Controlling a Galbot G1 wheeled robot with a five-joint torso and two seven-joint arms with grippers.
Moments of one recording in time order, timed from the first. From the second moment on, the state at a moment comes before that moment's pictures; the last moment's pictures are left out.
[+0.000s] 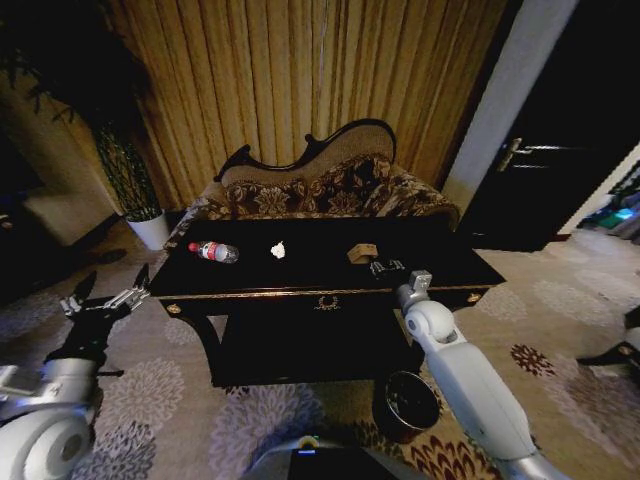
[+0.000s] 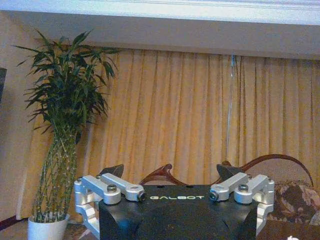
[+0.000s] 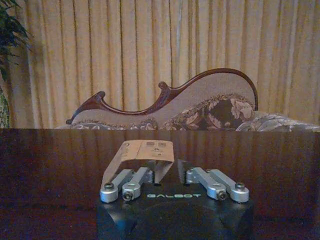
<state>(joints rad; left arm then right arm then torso) 1.75 -1.23 -1.15 -2.43 -0.74 0.14 0.01 -1.01 1.07 0.37 1.81 0.54 -0.31 0.12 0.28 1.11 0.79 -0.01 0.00</state>
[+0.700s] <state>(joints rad) 1.75 -1.23 -1.15 -2.45 -0.74 0.14 0.01 -1.07 1.05 0.42 1.86 0.57 -0.30 0.12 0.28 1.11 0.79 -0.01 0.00</state>
